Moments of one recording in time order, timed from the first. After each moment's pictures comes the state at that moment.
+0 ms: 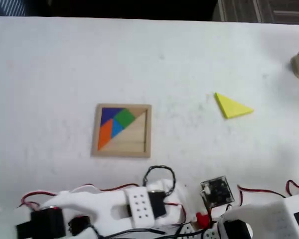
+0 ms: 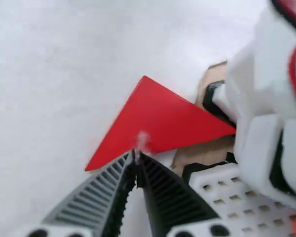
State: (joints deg) left arm 71.2 -13.8 55.3 31.3 0.9; right arm 71.3 13.5 10.8 59.3 43.5
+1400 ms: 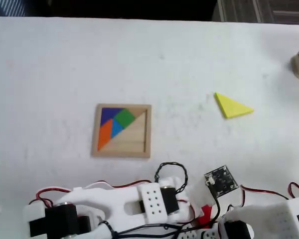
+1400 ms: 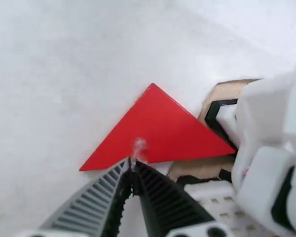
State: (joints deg) left arm 70.9 -8.7 47.0 40.5 10.4; right arm 73.2 14.3 -14.8 79.9 29.7
